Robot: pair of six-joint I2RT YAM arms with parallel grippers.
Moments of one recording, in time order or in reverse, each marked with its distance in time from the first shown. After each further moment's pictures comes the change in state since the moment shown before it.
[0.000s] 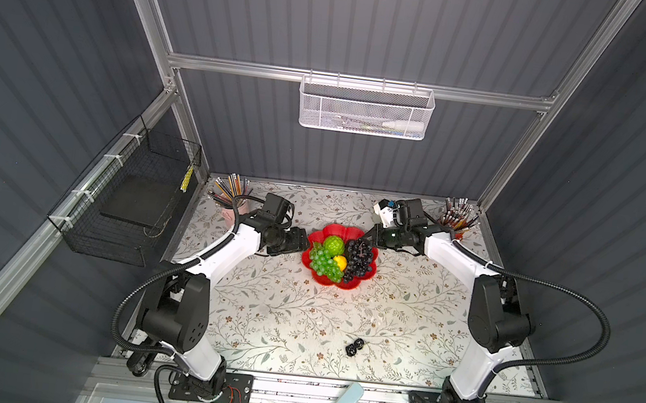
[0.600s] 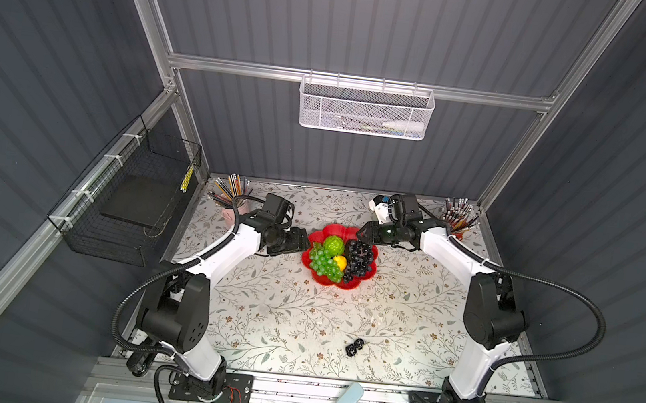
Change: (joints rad) left arm 0.000 0.000 0.000 -0.001 0.000 0.000; right arm 0.044 -0.031 0.080 -0.097 0.081 -0.086
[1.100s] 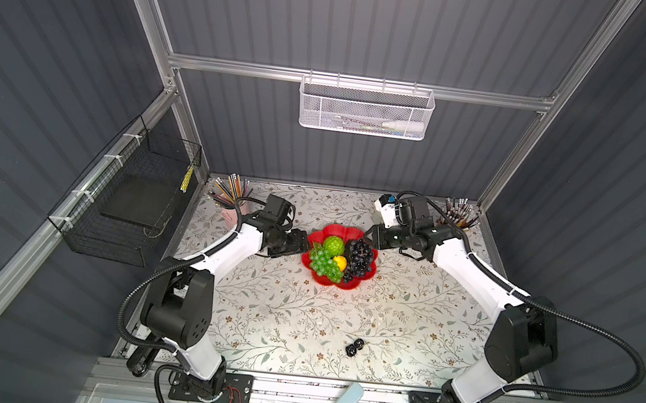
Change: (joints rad) left arm 0.000 0.038 0.001 -0.002 0.013 0.000; right arm 0.041 -0.172 -0.101 -0.046 0.153 -0.049
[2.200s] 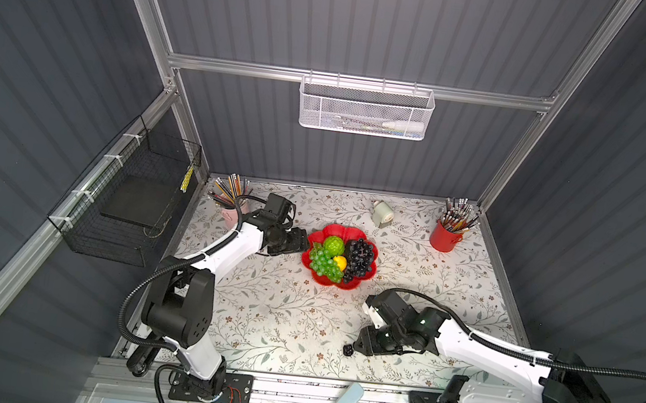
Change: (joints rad) left arm 0.000 0.001 0.015 0.005 -0.032 0.015; right arm 0.463 -0.445 -0.745 -0.039 0.003 0.538
